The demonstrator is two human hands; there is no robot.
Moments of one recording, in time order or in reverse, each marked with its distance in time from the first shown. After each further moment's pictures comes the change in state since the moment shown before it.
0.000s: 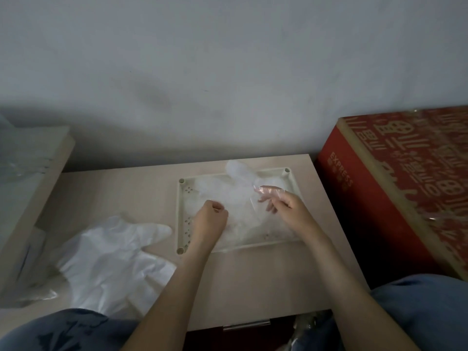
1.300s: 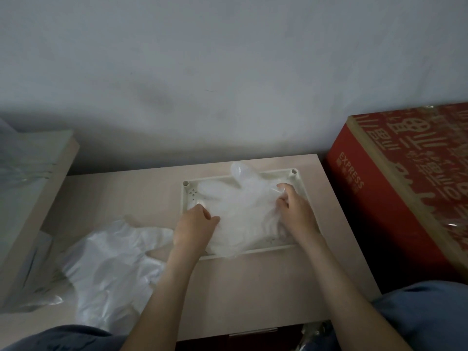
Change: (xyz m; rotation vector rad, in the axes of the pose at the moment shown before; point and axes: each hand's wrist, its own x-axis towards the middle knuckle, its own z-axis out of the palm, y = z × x) left_hand 0.004 -0.006 -0.037 0.426 0.068 0.037; right_hand 0.018 0.028 0.009 -0.454 0.217 0.168
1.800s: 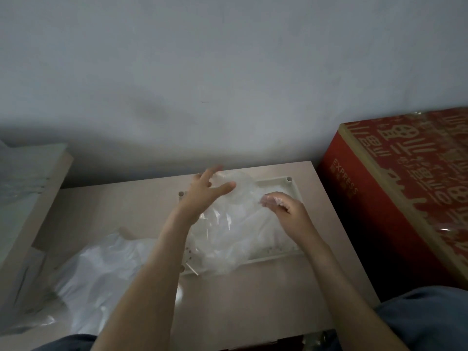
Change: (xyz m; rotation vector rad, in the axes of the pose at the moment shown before) left_hand 0.045 0.048 -0.031 -0.540 -0.239 0.287; right_hand -0.006 -0.023 -0.013 0.593 -0.085 -0.147
